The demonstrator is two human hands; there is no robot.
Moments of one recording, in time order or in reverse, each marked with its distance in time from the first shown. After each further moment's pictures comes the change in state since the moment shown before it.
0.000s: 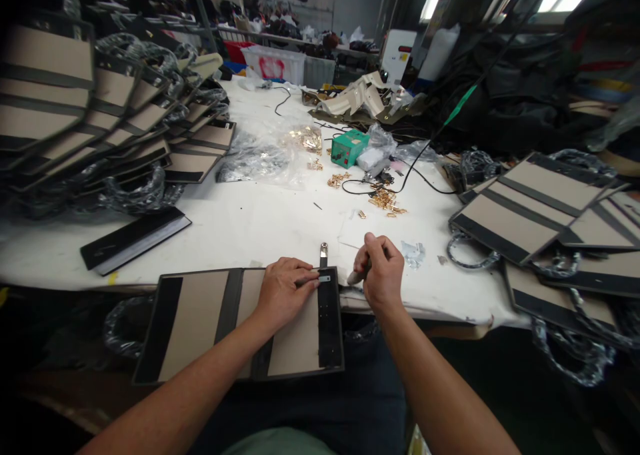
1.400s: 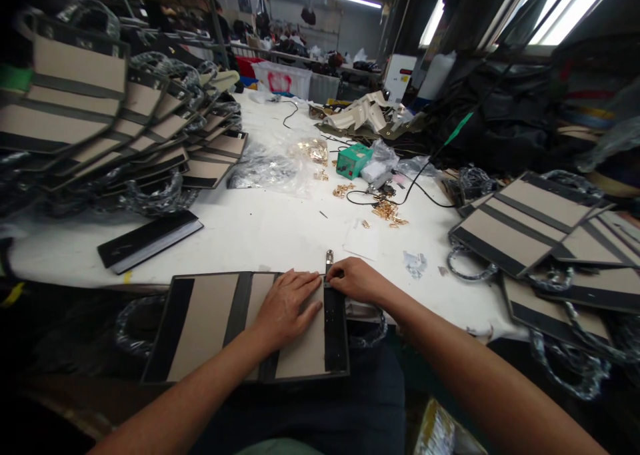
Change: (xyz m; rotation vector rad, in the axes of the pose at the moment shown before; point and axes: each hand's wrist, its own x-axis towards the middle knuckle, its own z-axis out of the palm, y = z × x) left_hand -0.028 -0.014 -0.010 0.120 -0.081 0.264; right_hand 0.022 -0.012 0.017 -1.170 -0.992 0.170
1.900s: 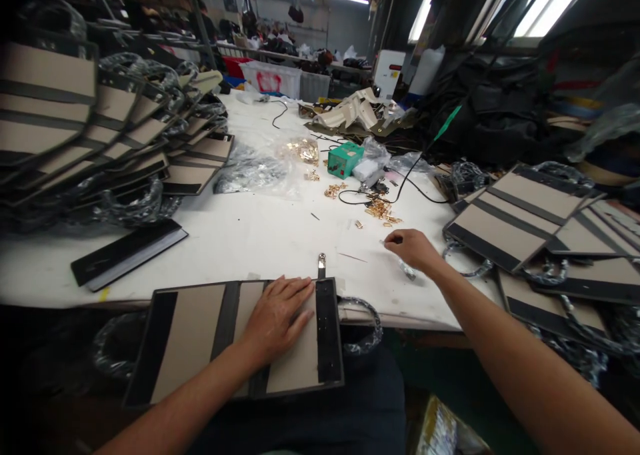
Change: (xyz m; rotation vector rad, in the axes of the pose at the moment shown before) left_hand 0.002 -0.002 -0.001 0.053 -0.052 0.025; right_hand -0.017 0.117 -0.085 -0.177 0.406 0.393
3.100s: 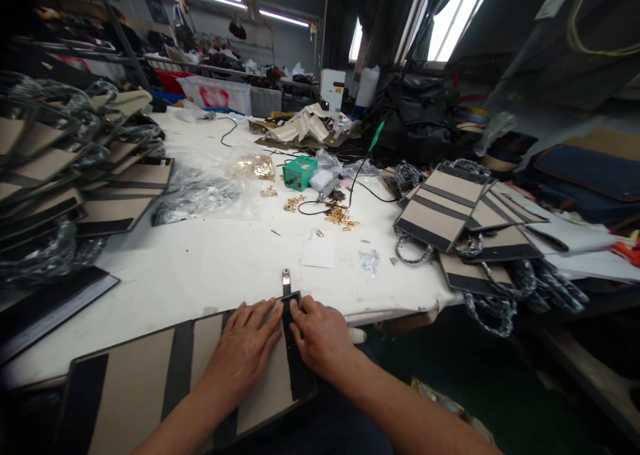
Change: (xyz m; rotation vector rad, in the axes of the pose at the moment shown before) left_hand 0.004 -0.003 0.009 0.274 0.020 0.121; right_hand -0.133 -0.101 0.100 -0.108 0.042 -0.368
